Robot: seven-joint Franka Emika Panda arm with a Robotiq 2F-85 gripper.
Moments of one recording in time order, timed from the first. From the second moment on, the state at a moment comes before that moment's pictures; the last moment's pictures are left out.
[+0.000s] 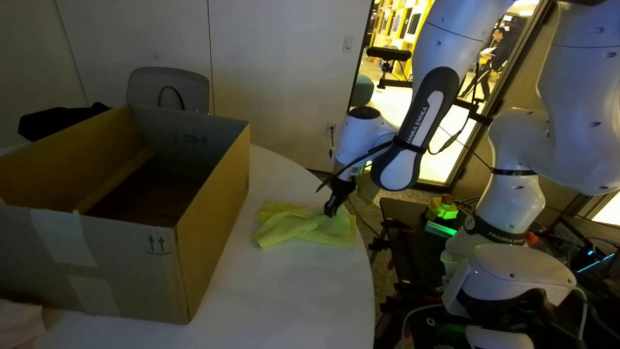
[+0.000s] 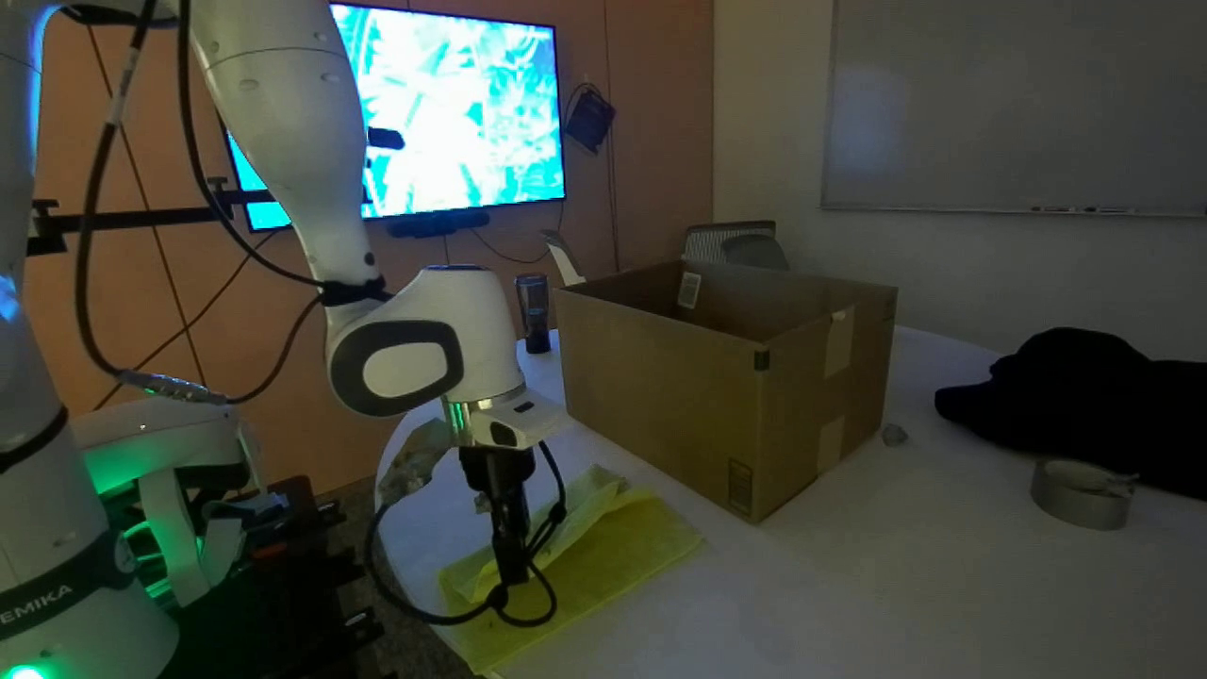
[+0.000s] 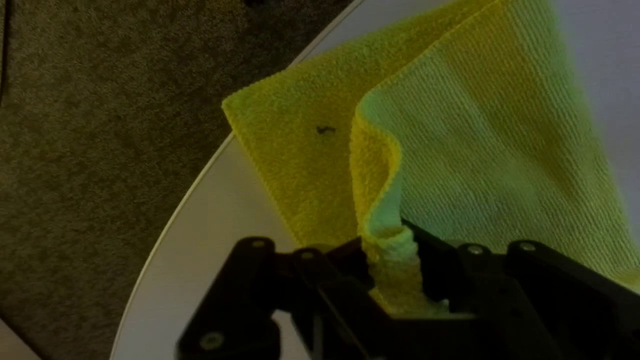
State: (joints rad) arm 0.32 0.30 -0.49 -2.73 -0.13 3.06 0.40
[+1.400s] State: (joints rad) arm 0.60 0.29 -0.58 -2.74 -0.12 3.05 0.50
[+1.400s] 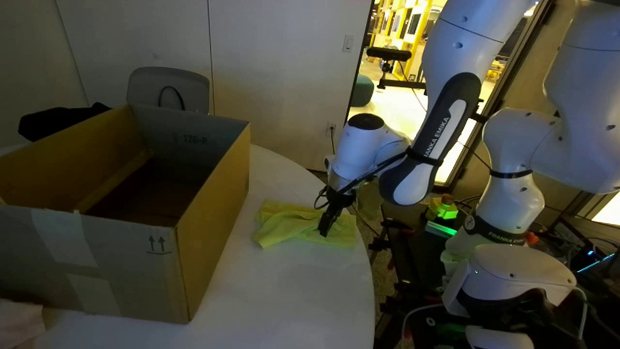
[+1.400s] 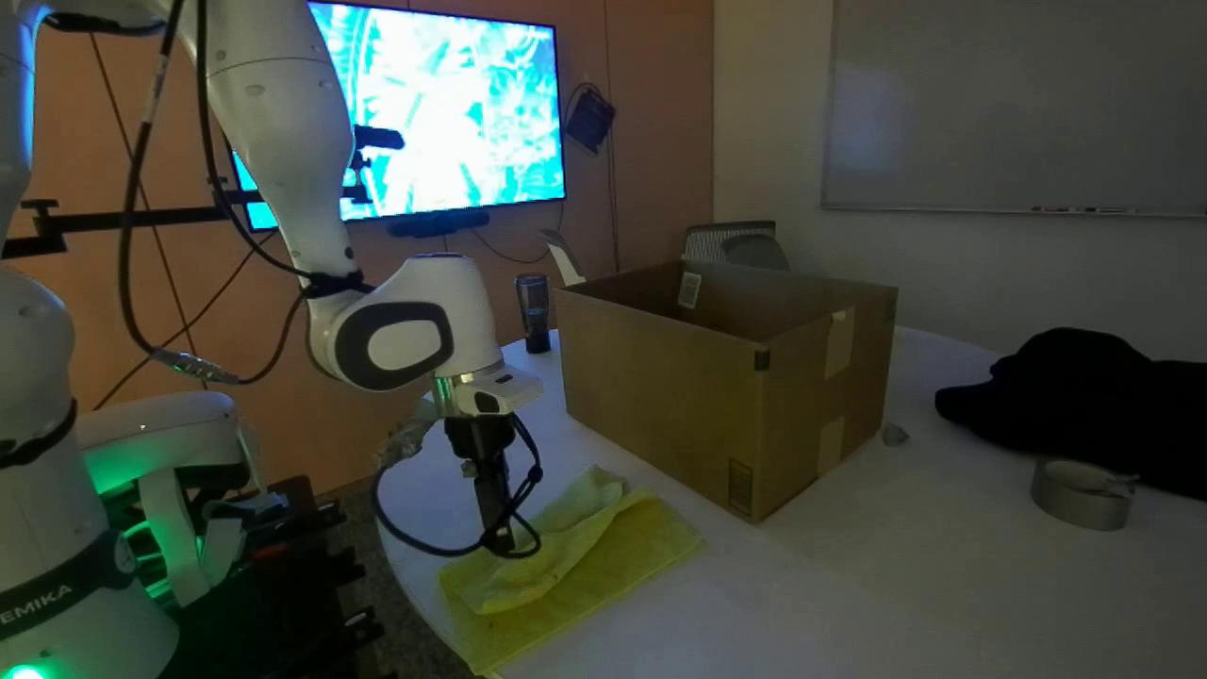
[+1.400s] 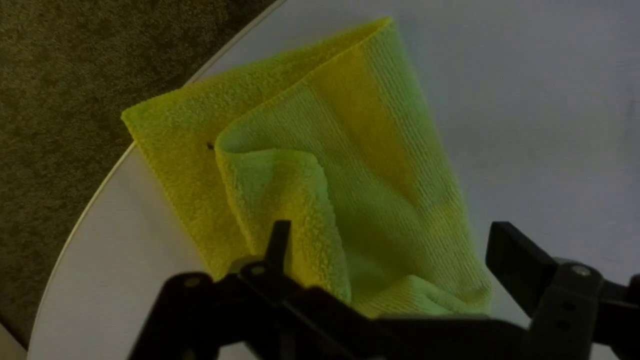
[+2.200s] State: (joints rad) arm 0.81 0.24 -0.69 -2.74 -0.35 3.00 0.59
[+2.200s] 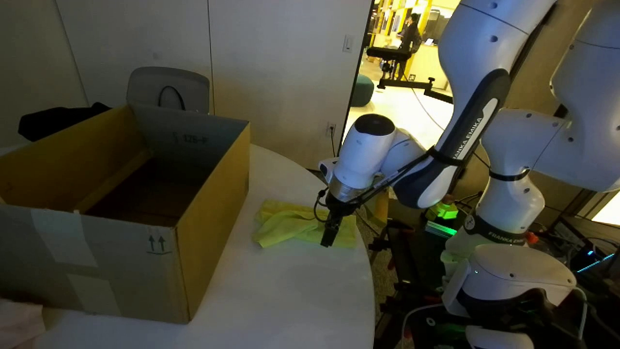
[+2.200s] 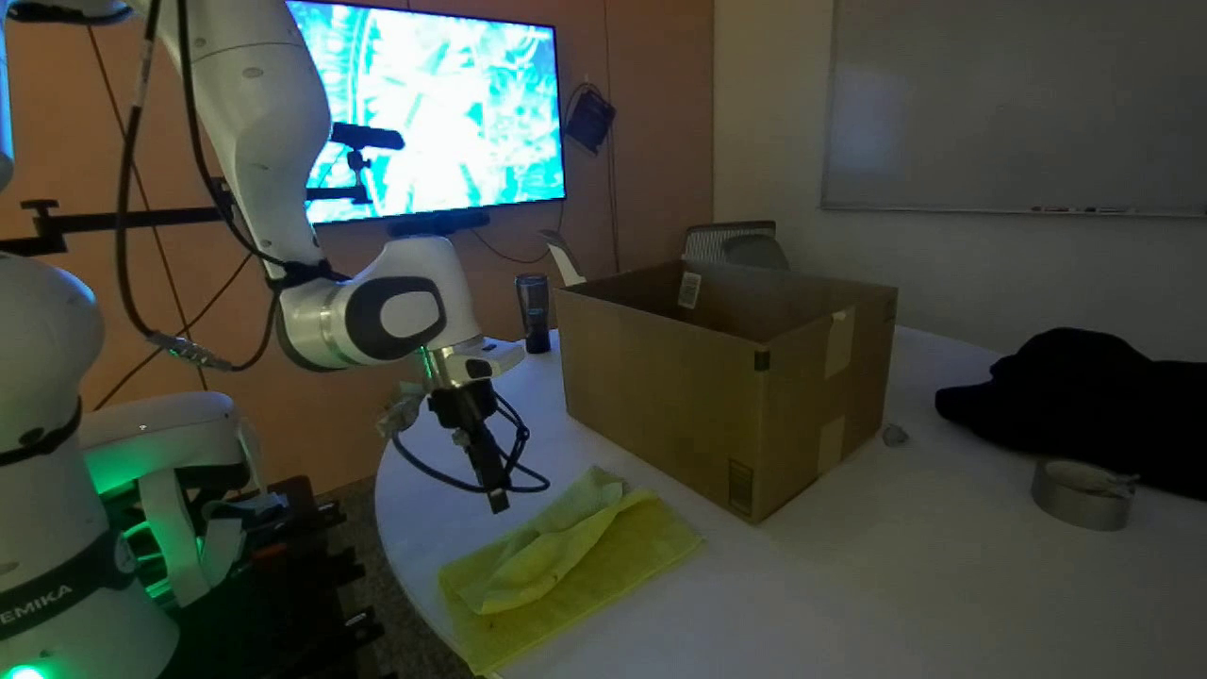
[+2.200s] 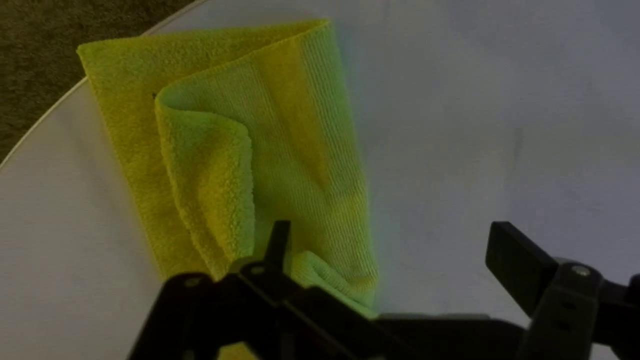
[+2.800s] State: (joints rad) arm 0.61 0.27 -0.55 -2.74 -0.32 2.99 0.47
